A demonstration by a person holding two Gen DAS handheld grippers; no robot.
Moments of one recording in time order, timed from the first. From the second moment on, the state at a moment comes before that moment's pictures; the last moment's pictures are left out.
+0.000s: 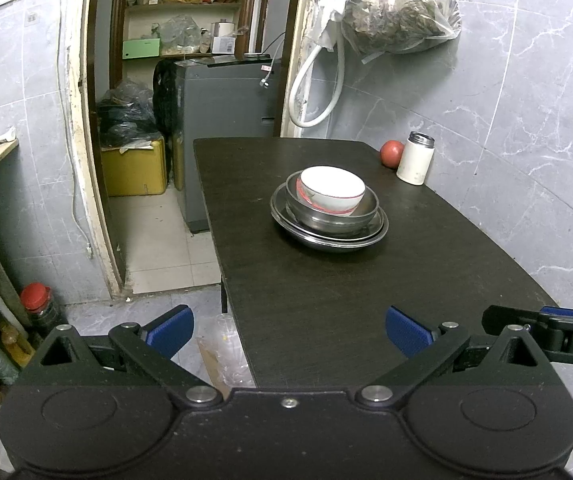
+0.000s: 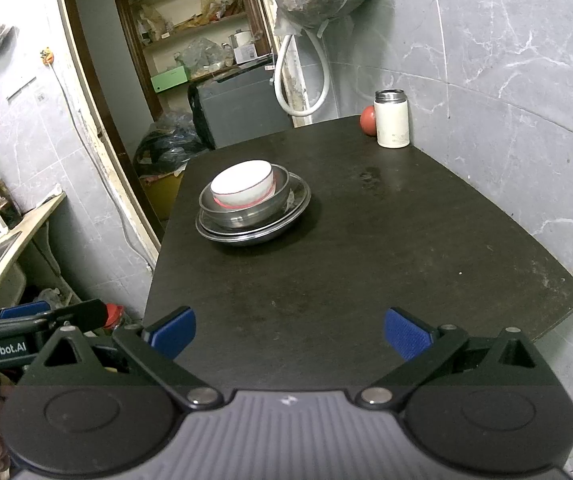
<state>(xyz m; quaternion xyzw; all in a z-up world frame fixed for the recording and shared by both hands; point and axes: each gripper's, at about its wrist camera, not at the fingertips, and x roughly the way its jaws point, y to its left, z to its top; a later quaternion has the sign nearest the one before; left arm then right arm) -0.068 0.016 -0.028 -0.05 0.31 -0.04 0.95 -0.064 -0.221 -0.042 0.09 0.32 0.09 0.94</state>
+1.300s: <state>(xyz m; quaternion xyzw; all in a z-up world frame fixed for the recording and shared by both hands) -0.064 0.010 -0.029 -0.04 0.31 -0.03 0.95 -0.062 -0.221 -0.041 0.09 0.32 0.09 0.94</state>
